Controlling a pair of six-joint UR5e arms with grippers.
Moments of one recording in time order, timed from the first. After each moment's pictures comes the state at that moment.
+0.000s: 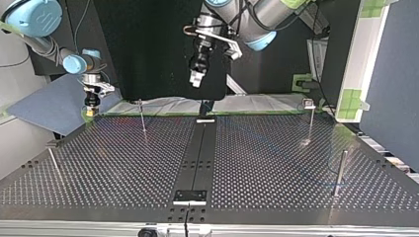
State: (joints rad) left arm -0.78 -1.83 -1.99 -2.34 -2.04 -1.83; right arm 1.51 -0.49 1.47 -1.04 1.26 1.60
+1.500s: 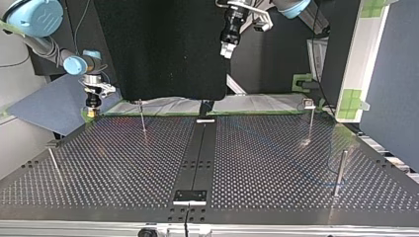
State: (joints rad) left arm -0.74 -1.69 -2.37 -2.19 -2.03 -1.81; right arm 1.51 -0.49 1.46 -1.03 1.26 1.58
